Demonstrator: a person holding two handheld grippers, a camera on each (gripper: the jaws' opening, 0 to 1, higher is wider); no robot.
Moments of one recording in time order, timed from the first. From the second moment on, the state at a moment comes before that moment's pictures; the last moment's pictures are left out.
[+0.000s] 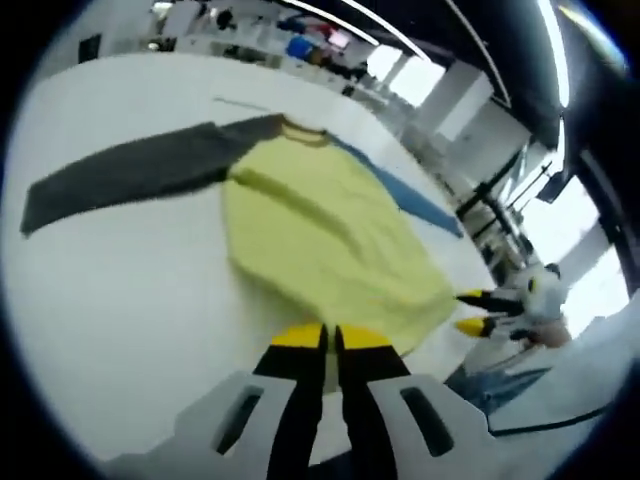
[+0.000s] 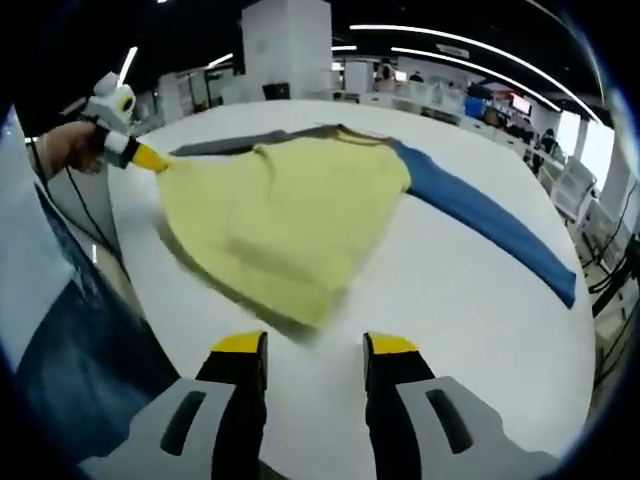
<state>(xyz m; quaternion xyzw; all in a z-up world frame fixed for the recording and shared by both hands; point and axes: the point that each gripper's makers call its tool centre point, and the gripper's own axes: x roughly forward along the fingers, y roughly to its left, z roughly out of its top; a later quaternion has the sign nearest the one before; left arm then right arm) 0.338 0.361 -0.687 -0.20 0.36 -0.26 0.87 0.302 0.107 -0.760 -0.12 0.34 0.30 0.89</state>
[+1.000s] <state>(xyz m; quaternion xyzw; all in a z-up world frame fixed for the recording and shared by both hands) 0.392 0.352 -0.575 -0.26 0.21 -0.32 0.89 0.321 0.145 -0.765 -0.14 0.30 0.32 0.89</state>
